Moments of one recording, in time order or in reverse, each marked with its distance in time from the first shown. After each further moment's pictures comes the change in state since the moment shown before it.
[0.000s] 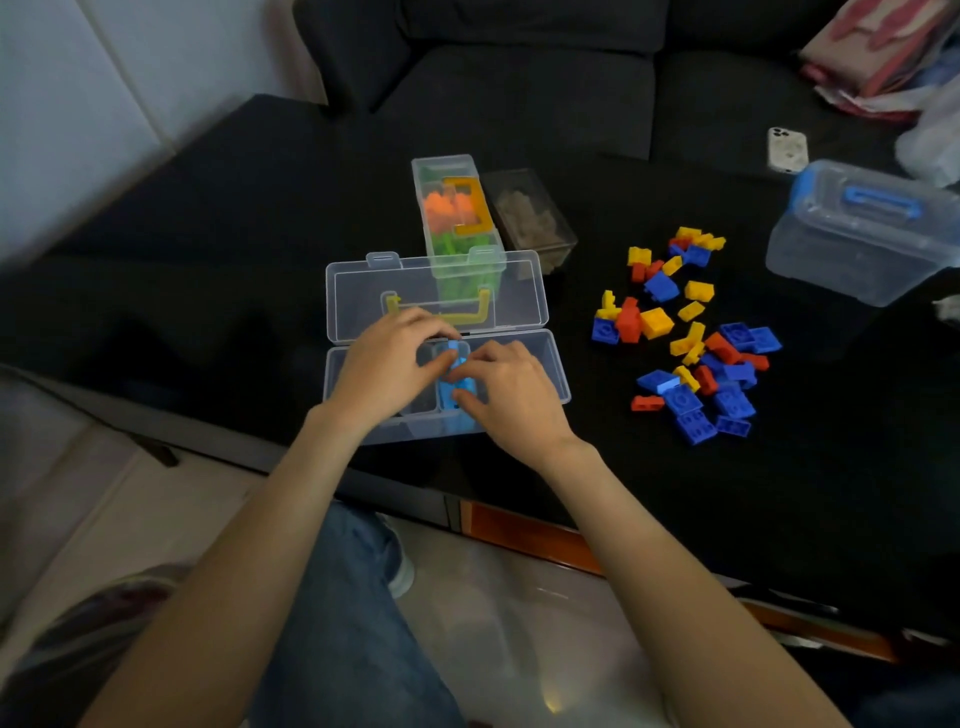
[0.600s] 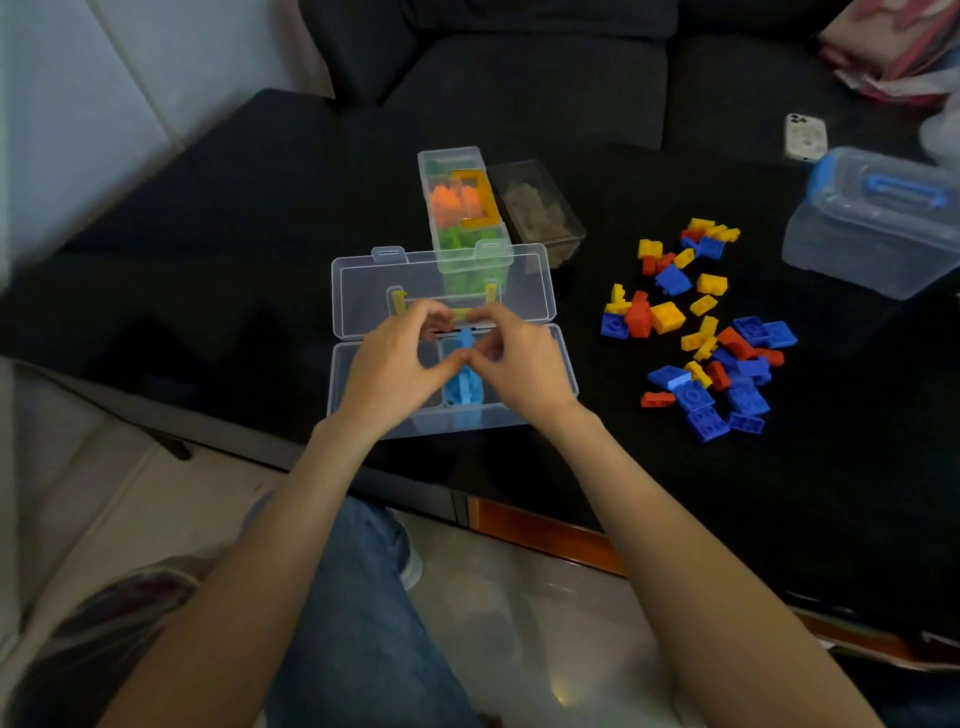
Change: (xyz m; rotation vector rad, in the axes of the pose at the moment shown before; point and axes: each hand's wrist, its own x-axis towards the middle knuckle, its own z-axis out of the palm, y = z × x) left_hand -0.009 0.009 0.003 -0.167 0.088 -0.094; right_hand 0.026 0.004 -0.005 0.302 0.118 0.172
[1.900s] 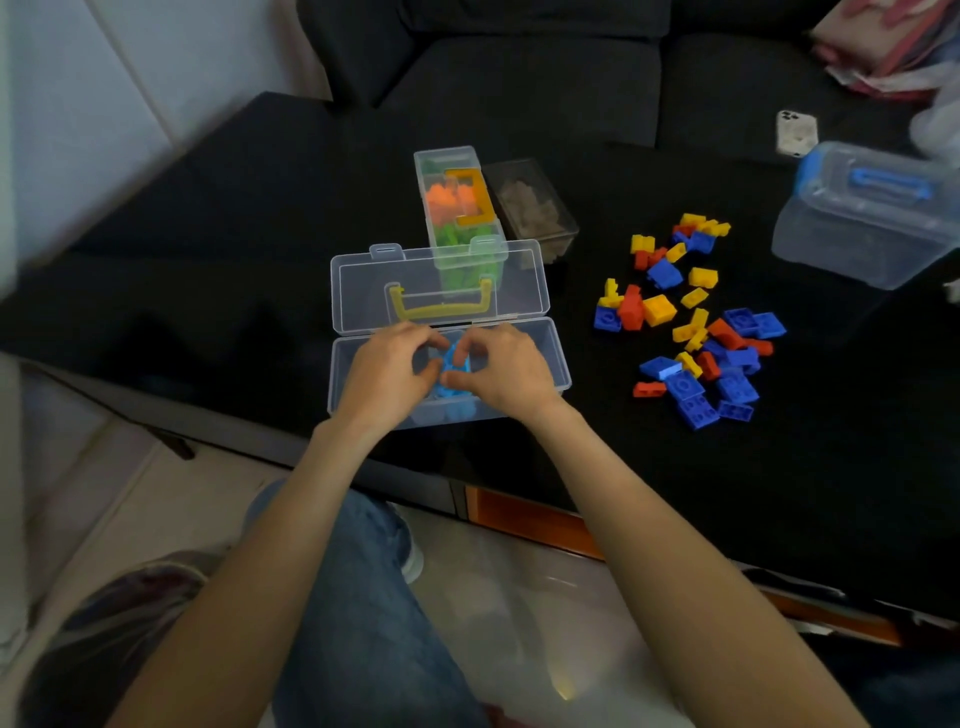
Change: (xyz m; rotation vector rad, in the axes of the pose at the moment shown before) left_hand -0.010 -0.010 0.005 0.114 -0.034 -0.024; right_hand -0.009 -0.005 0.006 -0.131 -0.172 0.101
